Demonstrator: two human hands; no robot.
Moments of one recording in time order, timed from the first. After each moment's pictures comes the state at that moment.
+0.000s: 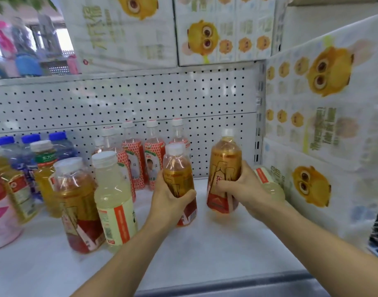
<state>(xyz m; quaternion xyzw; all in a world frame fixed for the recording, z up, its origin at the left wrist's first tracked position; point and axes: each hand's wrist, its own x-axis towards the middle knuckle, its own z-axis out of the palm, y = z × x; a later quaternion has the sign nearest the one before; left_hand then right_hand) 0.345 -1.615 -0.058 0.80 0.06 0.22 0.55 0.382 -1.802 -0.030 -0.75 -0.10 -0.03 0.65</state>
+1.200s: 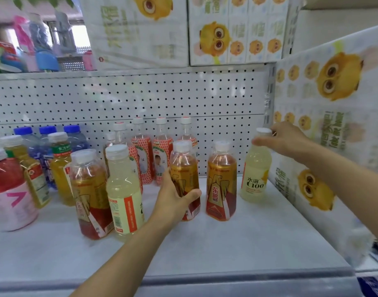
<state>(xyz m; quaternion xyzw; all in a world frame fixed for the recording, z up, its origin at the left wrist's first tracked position) 0.334 -1.614 -0.057 0.81 0.06 0.20 0.54 0.435 -1.876 0.067 -0.92 -0.10 -0.15 0.35</state>
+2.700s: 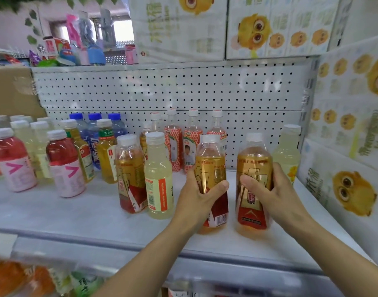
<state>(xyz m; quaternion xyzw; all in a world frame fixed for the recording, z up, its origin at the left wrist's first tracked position) 0.277 -1.621 -0.057 0.78 0.04 0.23 0.58 0.331 -1.802 -0.040 -0.75 -0.22 -0.10 0.61</state>
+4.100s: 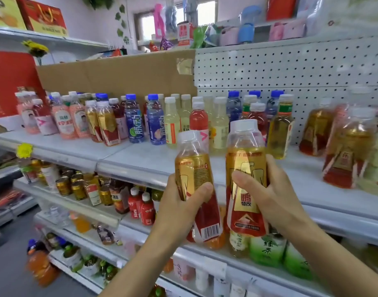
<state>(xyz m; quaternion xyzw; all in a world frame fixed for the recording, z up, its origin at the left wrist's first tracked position) -0.054 -1.219 -0.076 0.73 0.16 0.29 0.60 0.061 -1.376 -0.050 -0.65 -0.37 0.02 0.66</state>
